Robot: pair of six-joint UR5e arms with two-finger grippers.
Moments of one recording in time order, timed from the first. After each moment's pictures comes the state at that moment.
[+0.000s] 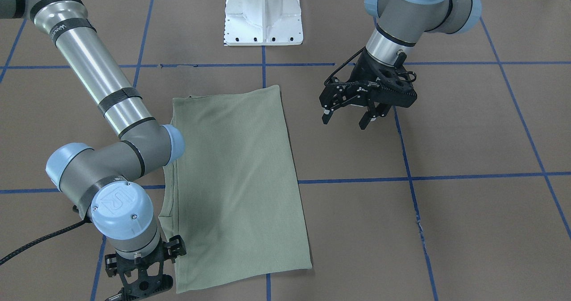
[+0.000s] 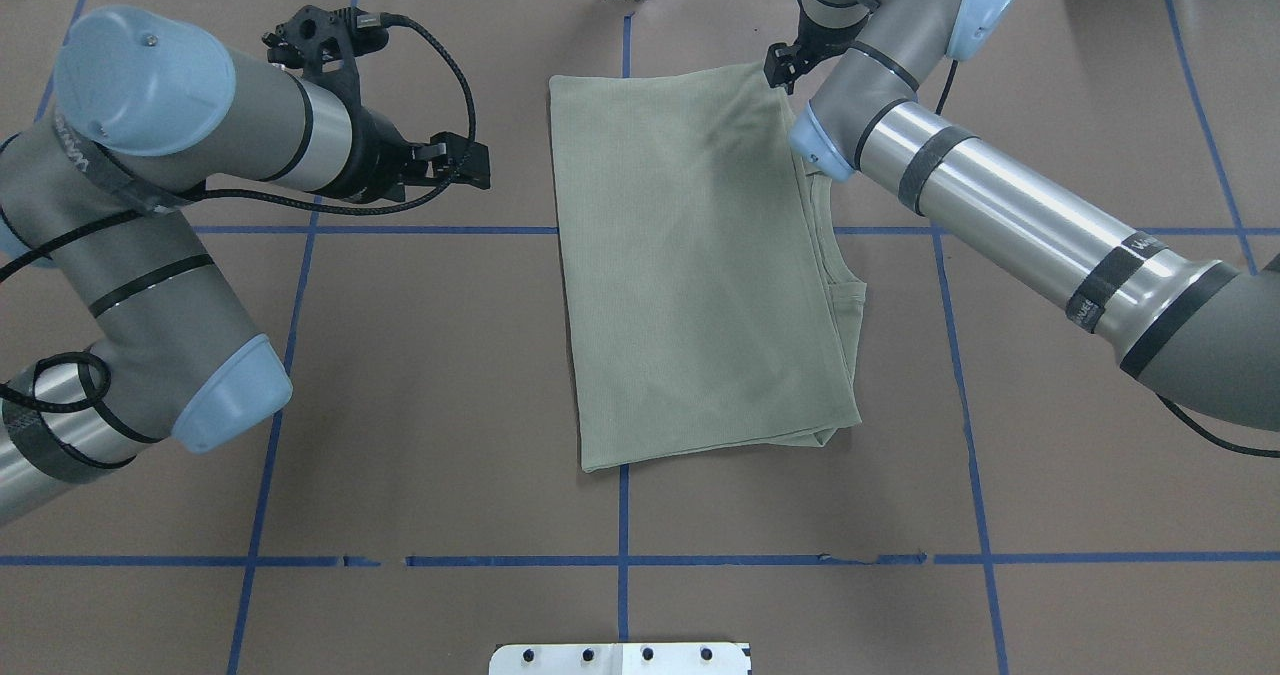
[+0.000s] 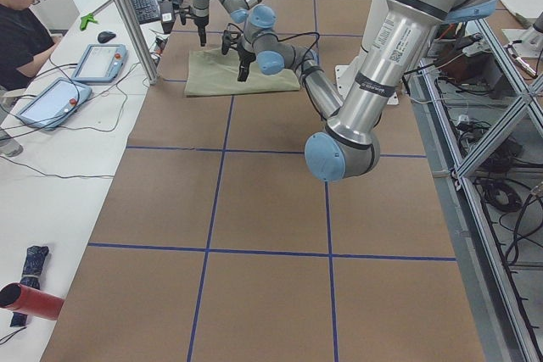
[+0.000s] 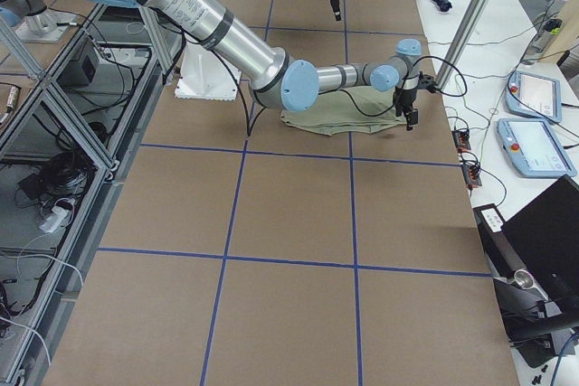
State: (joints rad) left arm -0.73 -2.08 -1.85 -1.91 -1.90 -1.26; right arm 0.92 -0.55 0.73 -1.17 1.92 0.54
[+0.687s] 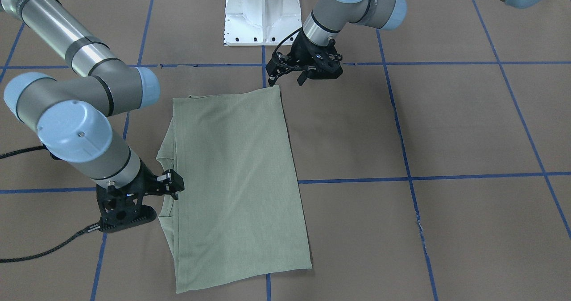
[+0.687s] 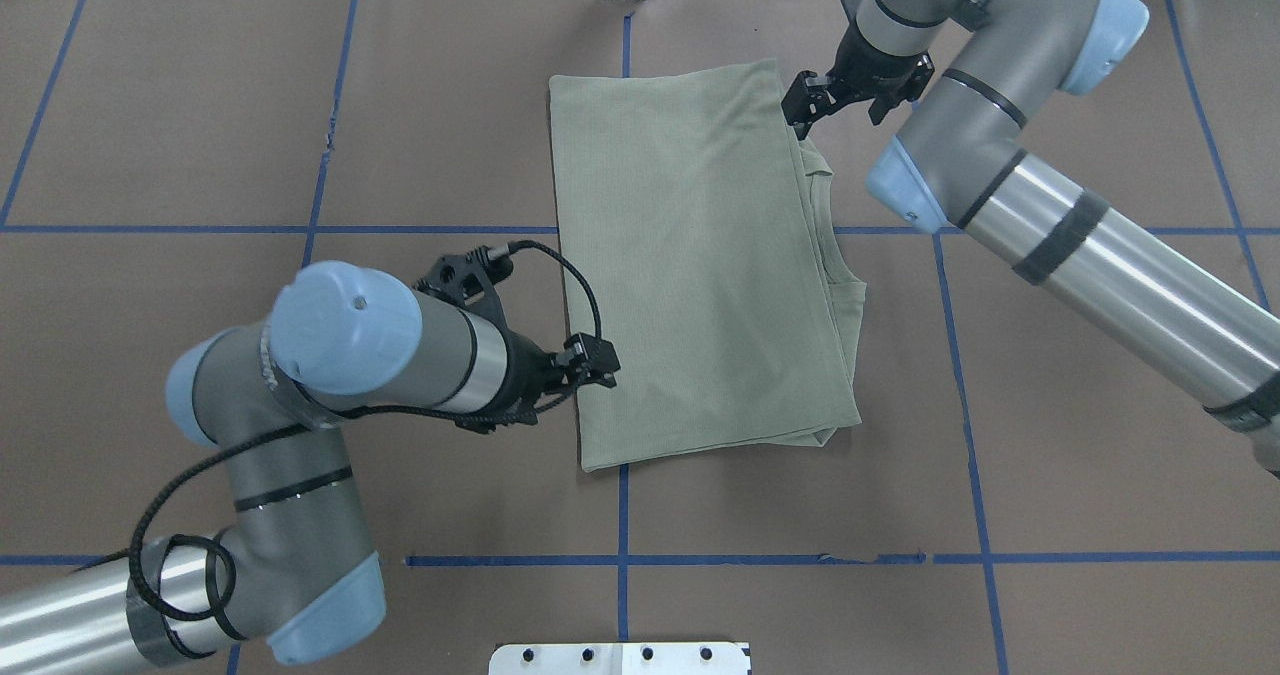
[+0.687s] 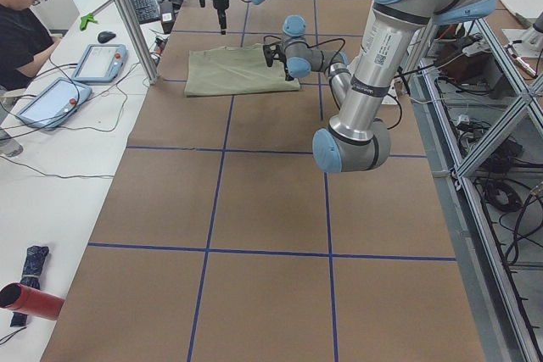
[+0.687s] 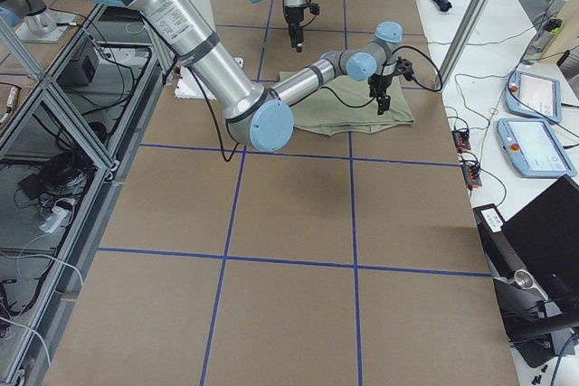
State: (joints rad) left arm -0.40 -2.10 -1.82 -1.98 -1.85 -1.76; right arm 0.93 -0.89 1.40 -1.44 2.15 0.66
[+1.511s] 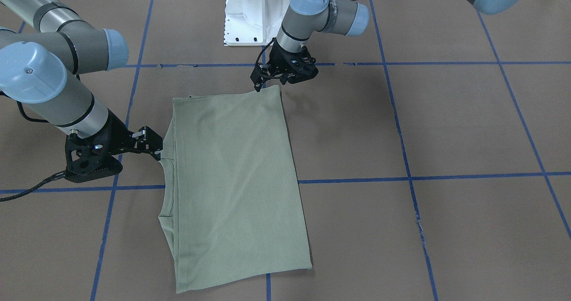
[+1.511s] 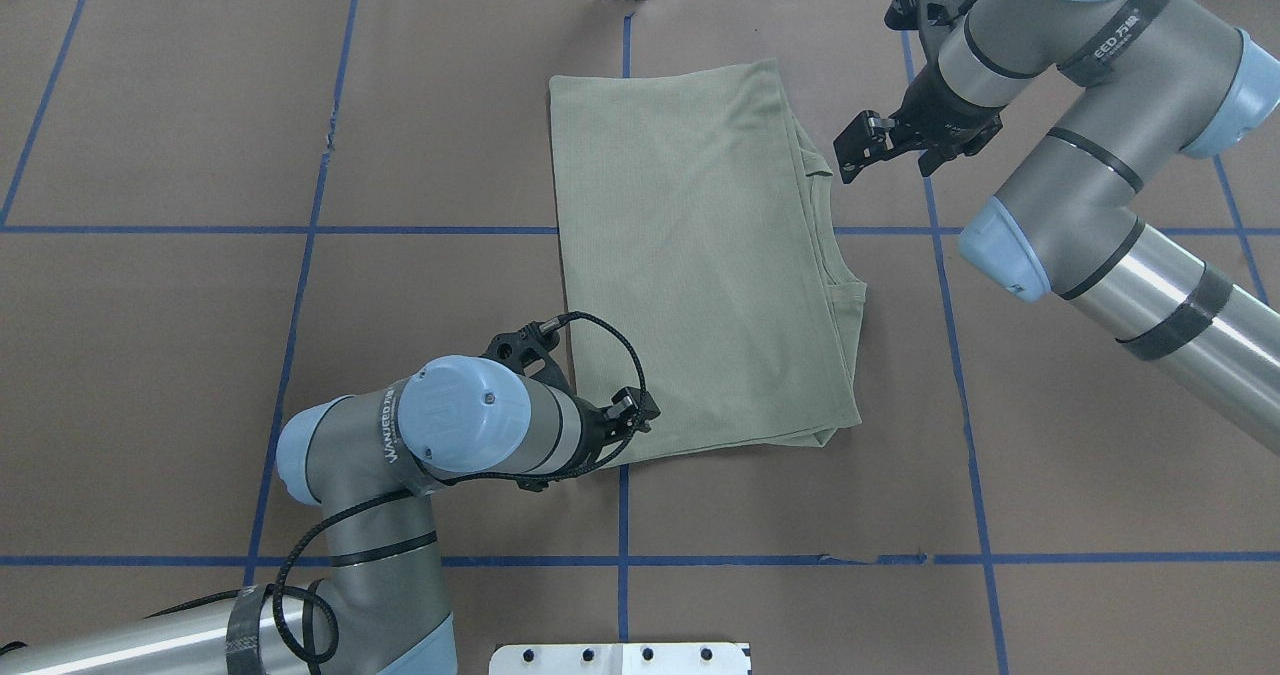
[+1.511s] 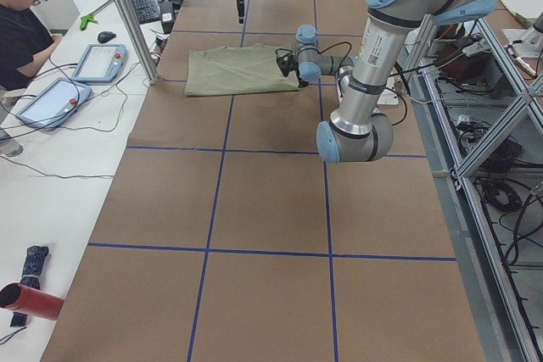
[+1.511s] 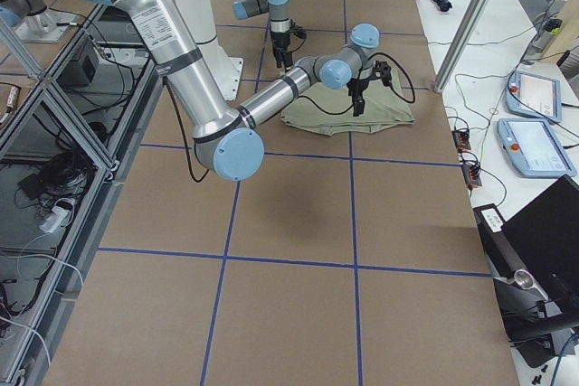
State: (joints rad) left arm -0.31 -2.18 -1.66 -1.97 -1.74 -1.91; right arm 0.93 -1.05 1.62 -1.45 2.20 0.74
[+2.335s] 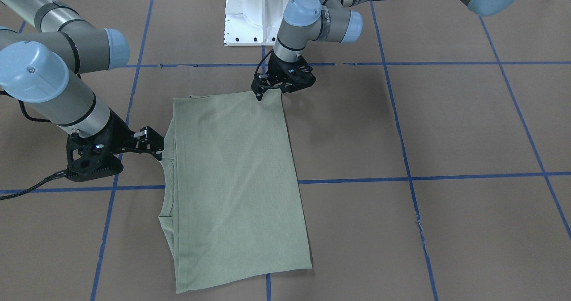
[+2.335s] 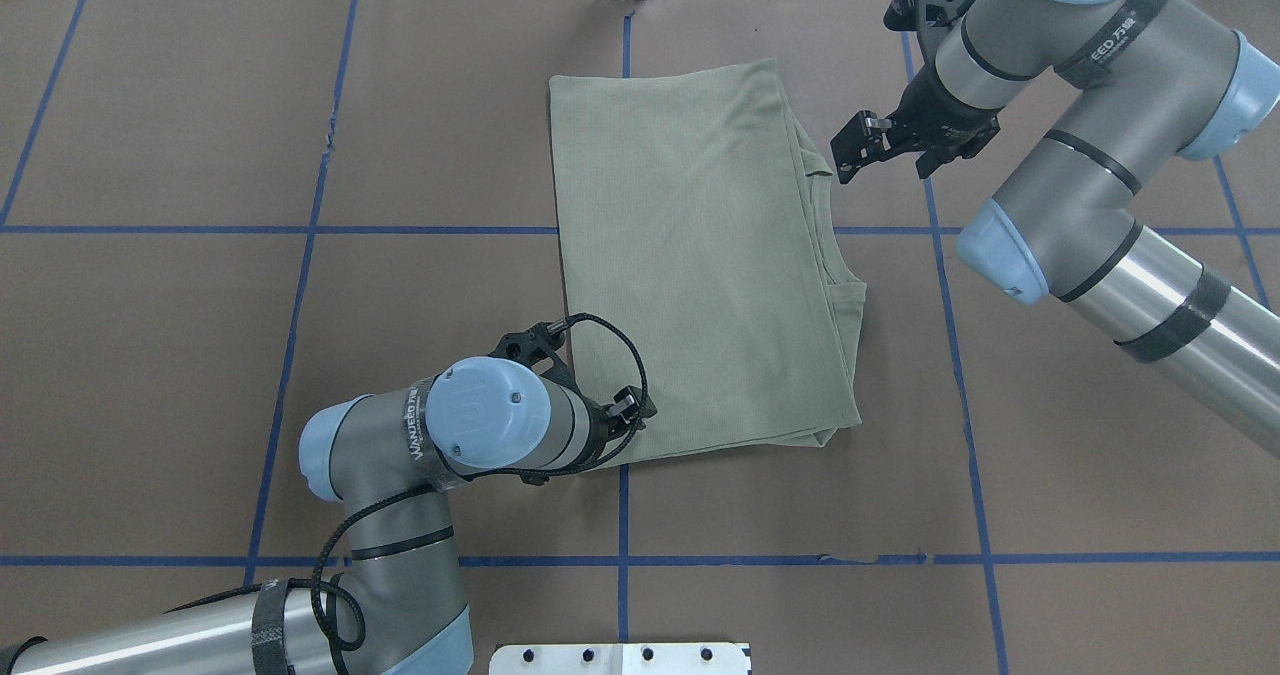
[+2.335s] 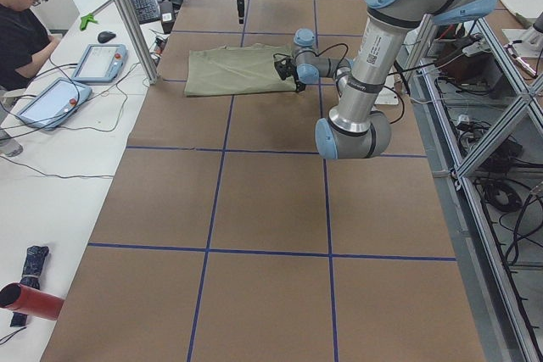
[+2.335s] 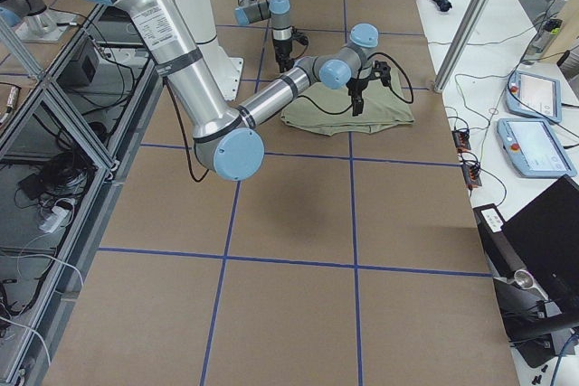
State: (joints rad) left arm -0.31 -2.20 -1.61 -1.95 -1.72 -1.90; right arm 0.93 -1.05 1.62 -1.45 2.20 0.77
